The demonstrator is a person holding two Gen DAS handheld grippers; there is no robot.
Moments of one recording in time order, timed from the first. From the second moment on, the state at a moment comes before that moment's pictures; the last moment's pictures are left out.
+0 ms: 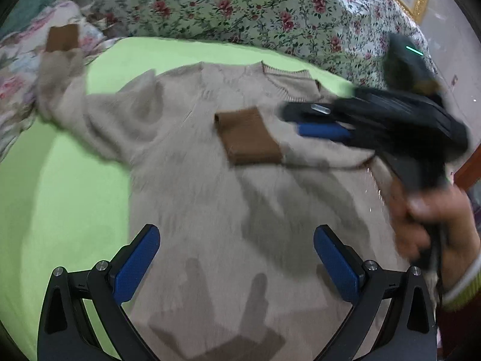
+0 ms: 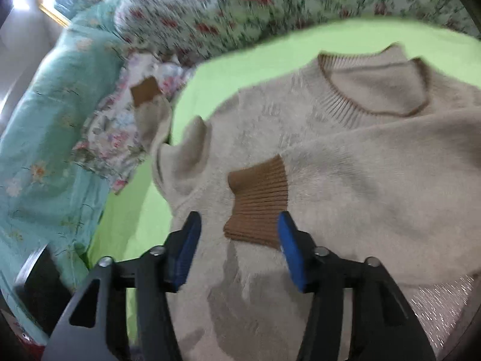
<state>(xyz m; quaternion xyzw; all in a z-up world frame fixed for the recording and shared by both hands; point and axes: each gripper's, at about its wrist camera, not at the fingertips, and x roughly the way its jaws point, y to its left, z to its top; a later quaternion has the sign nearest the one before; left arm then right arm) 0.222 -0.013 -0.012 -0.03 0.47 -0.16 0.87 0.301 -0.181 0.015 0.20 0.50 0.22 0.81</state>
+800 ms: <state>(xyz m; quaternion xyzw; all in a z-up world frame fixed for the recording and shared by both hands) 0.311 -0.007 -0.004 -0.08 0.44 -0.20 0.87 0.135 -0.371 0.064 0.24 0.42 0.00 0.88</state>
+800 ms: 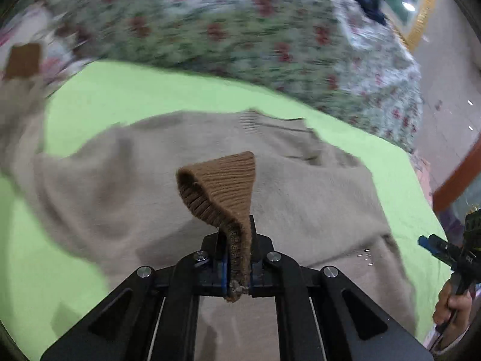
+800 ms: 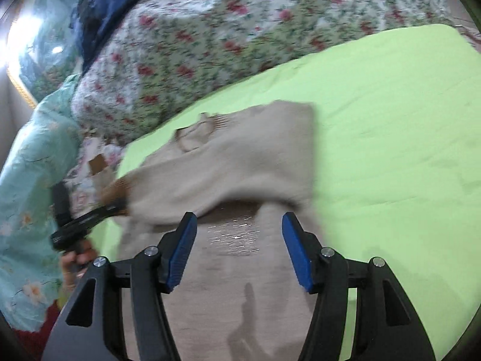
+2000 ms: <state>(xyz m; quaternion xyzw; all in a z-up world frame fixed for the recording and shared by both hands) 0.330 -0.029 -0.054 -0.09 0.51 -0.21 0.83 0.228 -0.376 0.027 0.11 0.46 -0.06 0.88</state>
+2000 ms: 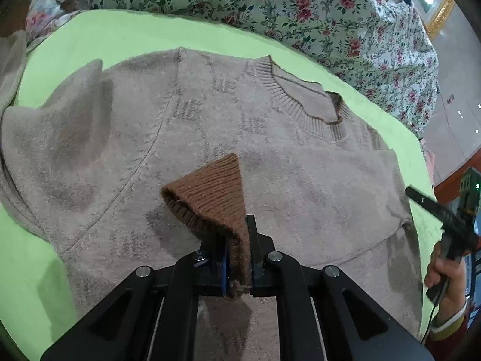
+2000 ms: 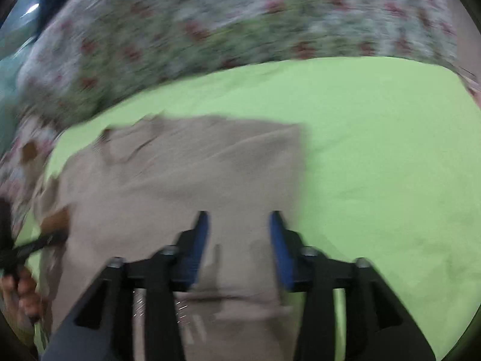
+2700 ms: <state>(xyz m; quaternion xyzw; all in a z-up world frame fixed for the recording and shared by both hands) 0.351 0.122 0.000 -0.10 0.45 -0.05 0.89 0.167 -0.299 0.029 0.19 0.47 0.06 0.86</state>
